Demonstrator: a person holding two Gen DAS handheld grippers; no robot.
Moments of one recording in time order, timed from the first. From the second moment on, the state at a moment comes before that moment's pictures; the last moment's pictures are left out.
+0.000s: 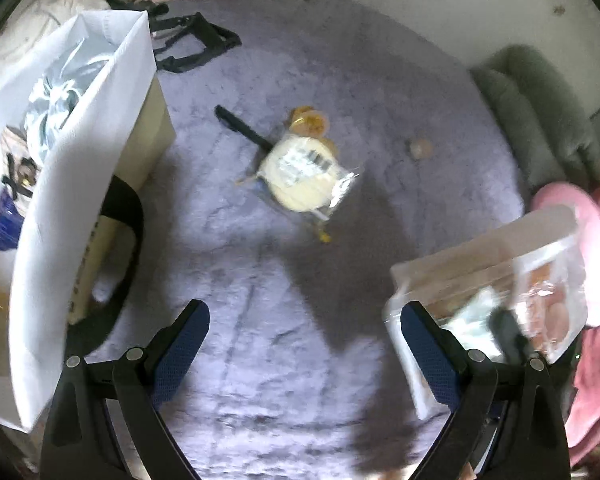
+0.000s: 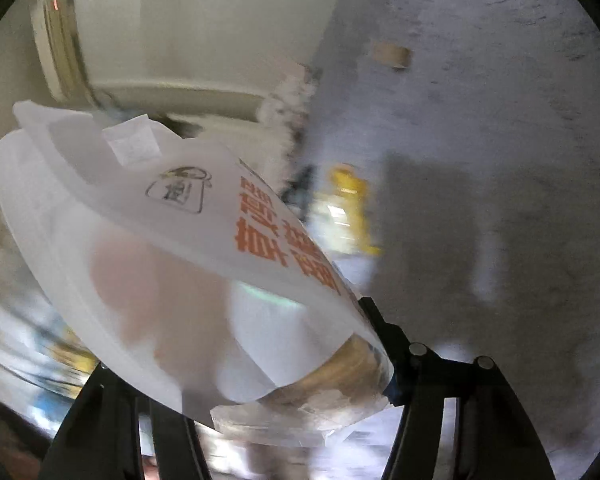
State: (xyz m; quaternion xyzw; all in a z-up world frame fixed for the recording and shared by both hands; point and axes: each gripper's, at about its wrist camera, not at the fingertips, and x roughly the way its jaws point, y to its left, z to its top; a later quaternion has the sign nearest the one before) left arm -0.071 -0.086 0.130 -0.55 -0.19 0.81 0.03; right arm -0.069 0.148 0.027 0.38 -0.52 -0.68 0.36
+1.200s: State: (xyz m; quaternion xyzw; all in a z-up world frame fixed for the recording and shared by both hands) left arm 0.032 -0.248 0.196 -0.39 -0.32 0.83 -0.24; right arm -0.090 -0.156 0.076 0.60 -0.47 -0.52 0.38
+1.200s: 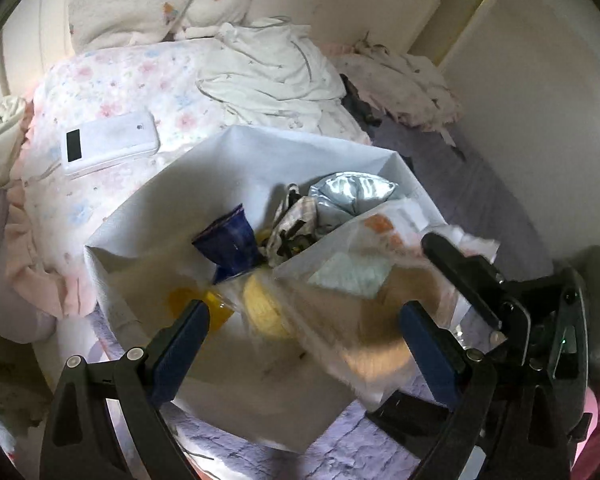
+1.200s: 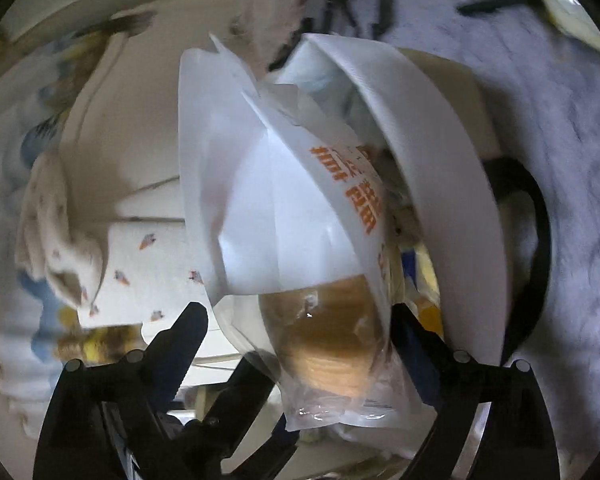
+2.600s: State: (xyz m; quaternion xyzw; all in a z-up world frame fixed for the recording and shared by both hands) left arm -0.003 -0.171 0.208 -0.42 -0.20 0.88 -0.10; right arm -0.071 -0.027 0.164 0.49 -0.32 -0.70 0.41
